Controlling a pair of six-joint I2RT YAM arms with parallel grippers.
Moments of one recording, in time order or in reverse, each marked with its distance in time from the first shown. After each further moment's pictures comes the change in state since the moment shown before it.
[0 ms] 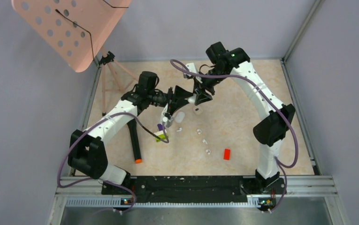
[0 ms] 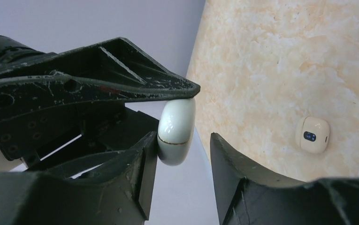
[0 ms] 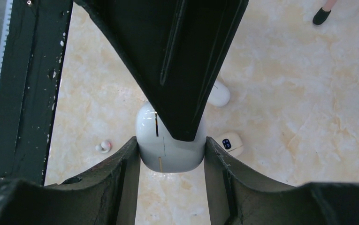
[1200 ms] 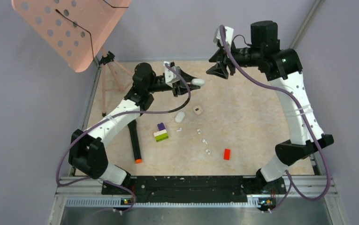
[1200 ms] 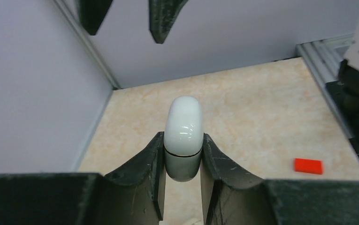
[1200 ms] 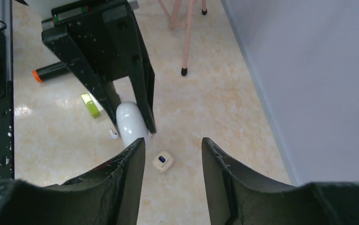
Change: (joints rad) left arm -0.048 0.008 0.045 0.733 -0.133 -1.709; right arm -0.129 -0.357 -0.044 0.386 0.045 0.407
